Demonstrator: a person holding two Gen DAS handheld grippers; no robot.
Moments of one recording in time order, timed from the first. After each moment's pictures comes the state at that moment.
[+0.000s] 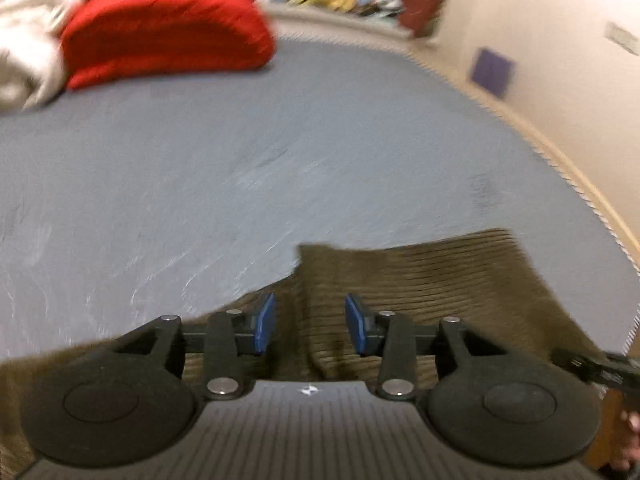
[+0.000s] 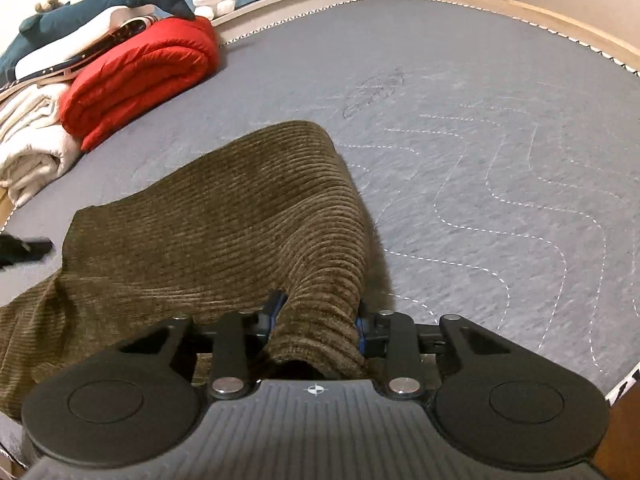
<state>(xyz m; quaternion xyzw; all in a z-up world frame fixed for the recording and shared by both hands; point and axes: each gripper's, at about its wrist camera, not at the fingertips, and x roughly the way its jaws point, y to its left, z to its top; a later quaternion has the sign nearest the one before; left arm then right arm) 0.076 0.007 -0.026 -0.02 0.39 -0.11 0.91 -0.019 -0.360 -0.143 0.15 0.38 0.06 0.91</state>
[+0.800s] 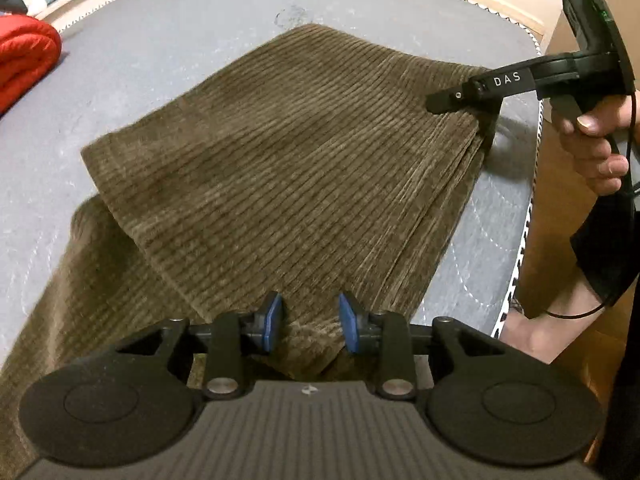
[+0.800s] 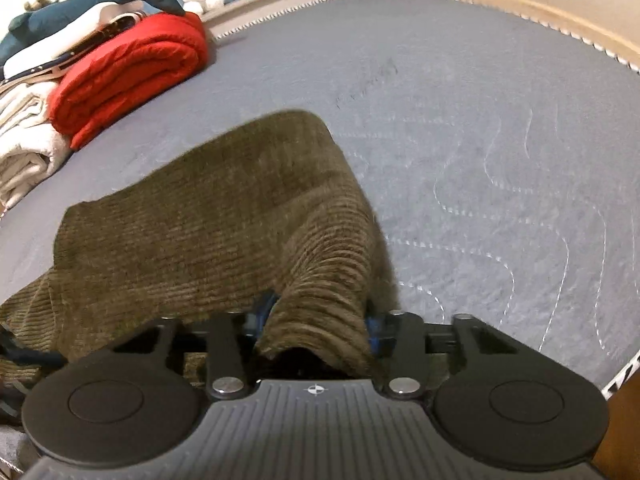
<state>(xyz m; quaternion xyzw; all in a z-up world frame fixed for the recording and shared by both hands) 0.023 -0.071 -0.082 0.21 0.46 -0.32 0.80 -0.015 -0.345 -0.146 0.16 0.38 0.05 0.91</state>
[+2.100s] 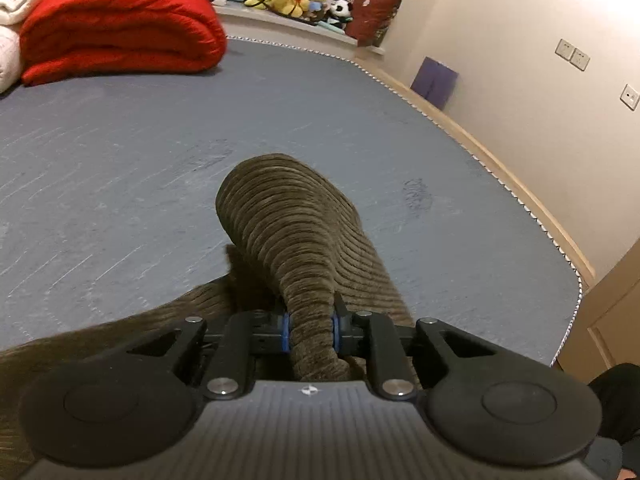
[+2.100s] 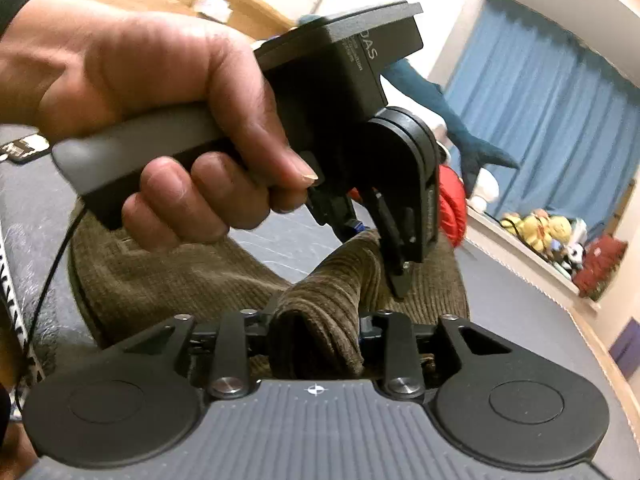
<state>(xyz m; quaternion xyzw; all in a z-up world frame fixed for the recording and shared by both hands) 0.082 0.013 -0.014 -0.07 0.39 -0.19 0.90 -0.134 -0.101 -0.084 -0.26 0.08 0.30 0.92</state>
